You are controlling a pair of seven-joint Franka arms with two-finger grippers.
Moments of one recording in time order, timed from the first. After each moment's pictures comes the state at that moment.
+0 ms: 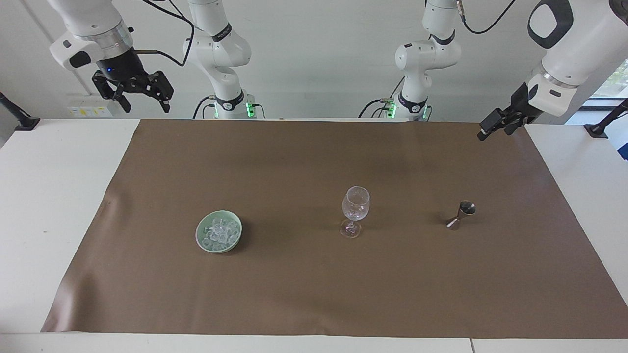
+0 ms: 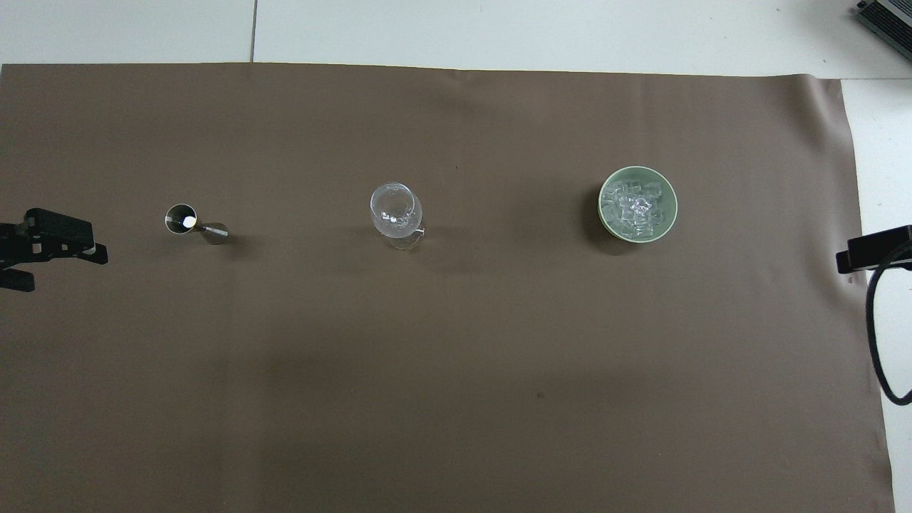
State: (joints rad) left arm 0.11 -0.06 -0.05 -1.72 -0.17 1.55 -0.23; right arm -0.04 -0.06 -0.02 -1.52 -0.01 1.42 -0.05
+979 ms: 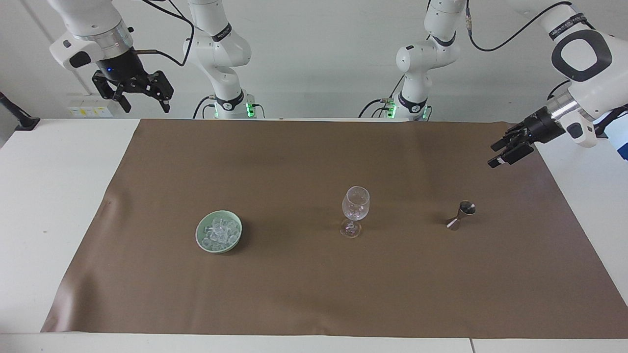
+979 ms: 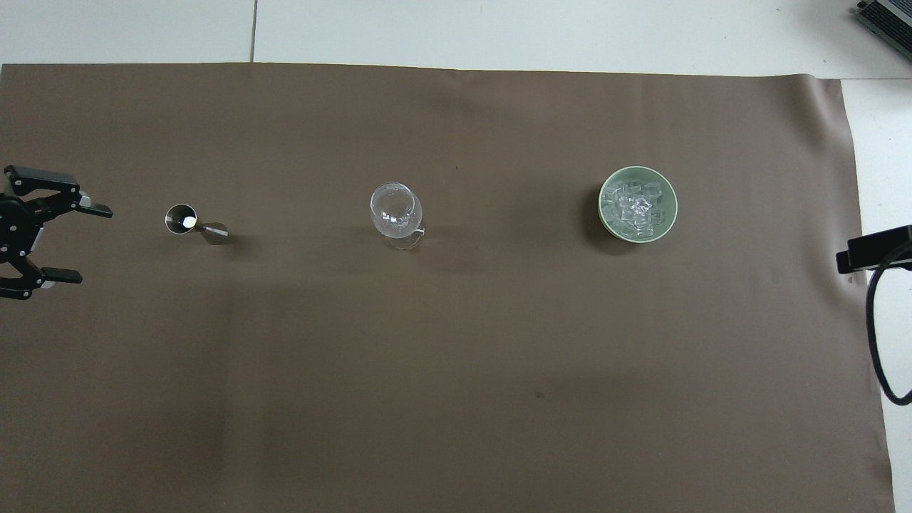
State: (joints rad) left arm 0.25 0.03 -0.05 -1.76 -0.50 1.64 -0.66; right arm -0.04 -0.06 -0.02 -1.52 -0.01 1.42 -0.05
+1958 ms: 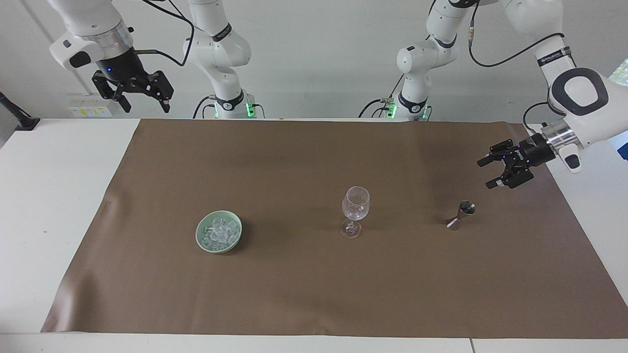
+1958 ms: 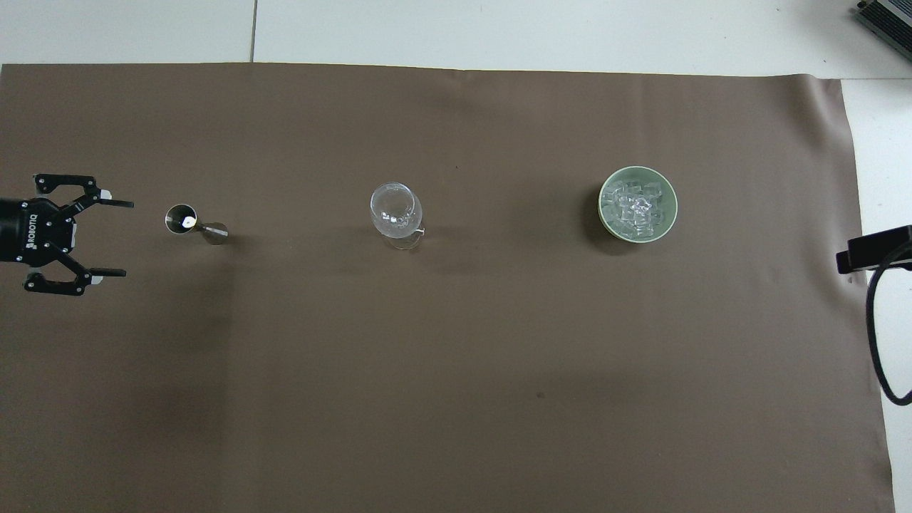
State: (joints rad) left arm 0.34 0.16 -0.05 -1.86 -0.75 1.70 -0.77; right arm -0.04 -0.06 -0.02 -1.52 -0.01 1.42 -0.05
